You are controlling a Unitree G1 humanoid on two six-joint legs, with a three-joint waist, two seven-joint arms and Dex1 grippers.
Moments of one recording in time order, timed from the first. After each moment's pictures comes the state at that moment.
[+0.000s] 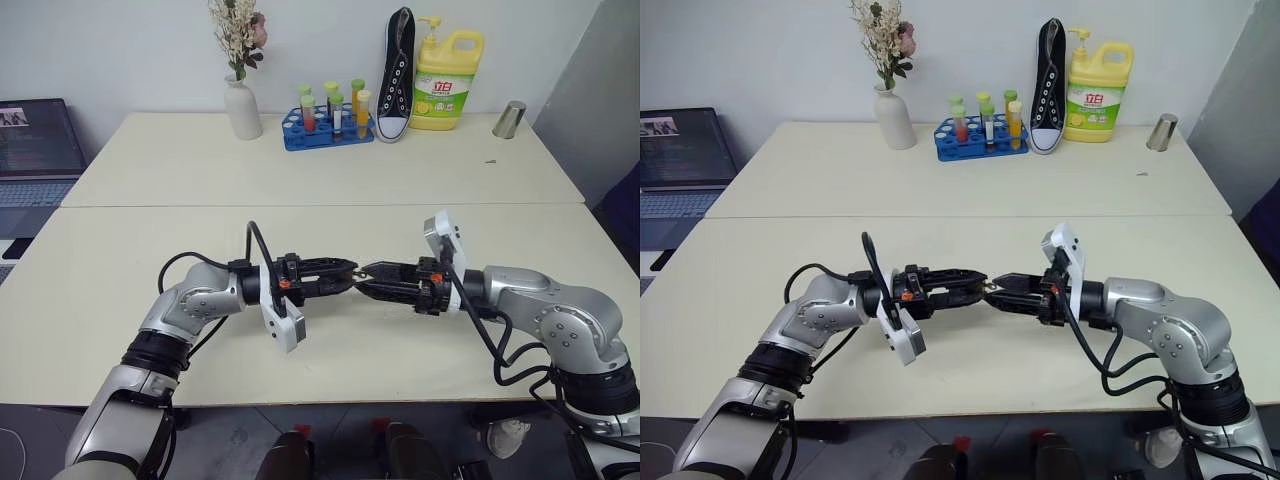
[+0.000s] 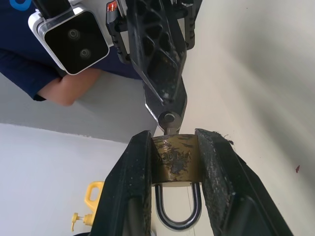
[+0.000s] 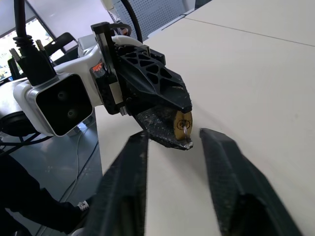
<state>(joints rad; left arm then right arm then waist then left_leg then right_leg) -0.57 0.59 -0.23 0.34 0.32 -1.18 -0.61 -0.45 -0.56 0.05 -0.42 0.91 1.00 0.68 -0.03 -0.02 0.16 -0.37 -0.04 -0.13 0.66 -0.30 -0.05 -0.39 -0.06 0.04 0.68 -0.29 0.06</state>
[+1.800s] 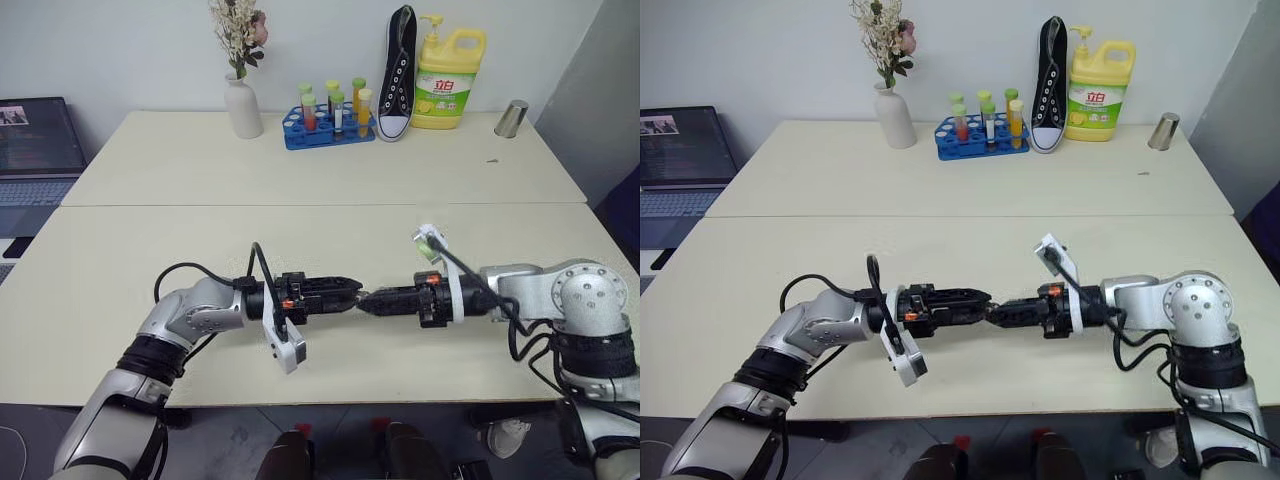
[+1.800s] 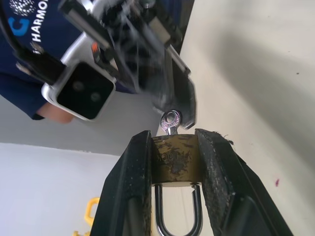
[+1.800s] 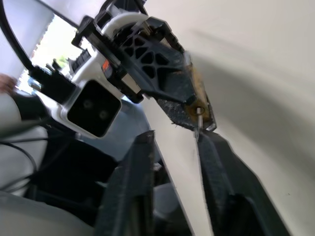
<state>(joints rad) -0.54 0.63 -0.30 0.34 0.48 -1.22 -0.41 -0.53 -0.65 0.07 -0.35 1.25 1.35 0.46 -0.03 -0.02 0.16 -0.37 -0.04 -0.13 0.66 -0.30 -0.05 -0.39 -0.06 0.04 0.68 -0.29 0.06</state>
